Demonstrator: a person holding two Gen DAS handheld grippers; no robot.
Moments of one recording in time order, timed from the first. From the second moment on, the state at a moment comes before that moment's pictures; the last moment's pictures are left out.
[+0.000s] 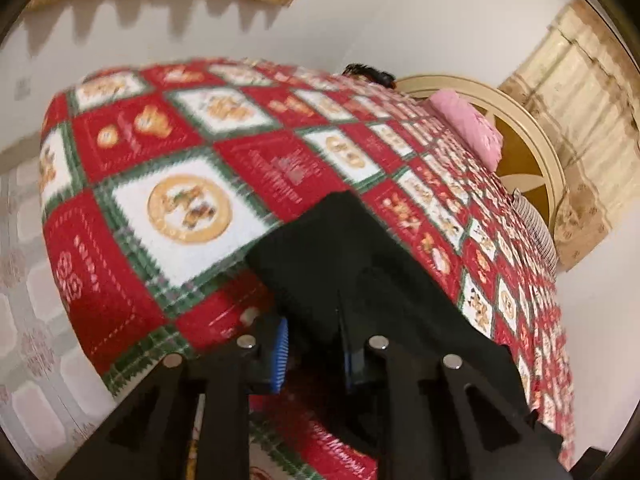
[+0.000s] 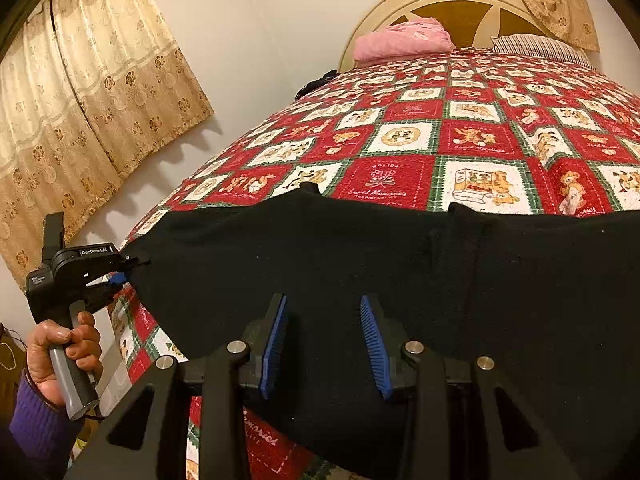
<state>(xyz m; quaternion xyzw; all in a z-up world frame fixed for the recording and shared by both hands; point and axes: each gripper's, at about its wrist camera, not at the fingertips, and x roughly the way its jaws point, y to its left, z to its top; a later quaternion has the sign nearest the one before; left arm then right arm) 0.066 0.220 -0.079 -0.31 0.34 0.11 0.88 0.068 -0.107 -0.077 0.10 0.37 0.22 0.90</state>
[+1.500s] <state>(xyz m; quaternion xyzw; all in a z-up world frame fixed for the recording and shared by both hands) 0.035 -0.023 0.010 0.01 0.27 -0.26 0.93 -0.009 -0.308 -0.032 0.32 0.26 0.12 0.90</state>
